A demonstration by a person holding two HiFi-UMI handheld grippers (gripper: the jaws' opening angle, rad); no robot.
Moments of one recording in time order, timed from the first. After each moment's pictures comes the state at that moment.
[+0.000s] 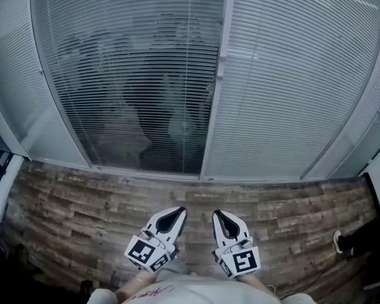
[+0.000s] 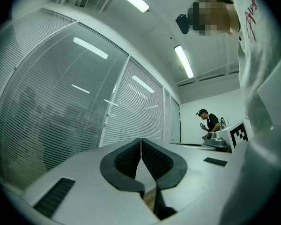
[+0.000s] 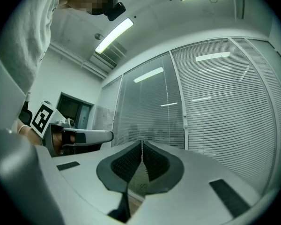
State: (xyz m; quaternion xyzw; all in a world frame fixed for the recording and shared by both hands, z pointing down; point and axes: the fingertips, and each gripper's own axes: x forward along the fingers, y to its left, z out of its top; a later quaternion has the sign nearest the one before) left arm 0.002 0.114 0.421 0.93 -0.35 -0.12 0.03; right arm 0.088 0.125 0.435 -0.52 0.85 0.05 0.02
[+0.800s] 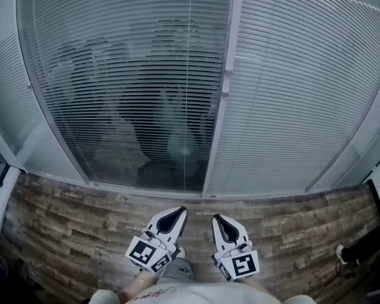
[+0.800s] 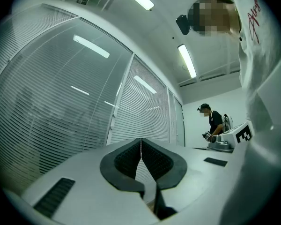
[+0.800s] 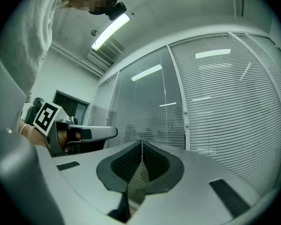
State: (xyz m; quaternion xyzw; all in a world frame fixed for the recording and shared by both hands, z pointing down) left arm 0.001 -0.022 0.413 0.93 -0.35 -0.12 0.02; right arm 0.088 -0.003 0.444 -0.53 0.85 0.05 0.01
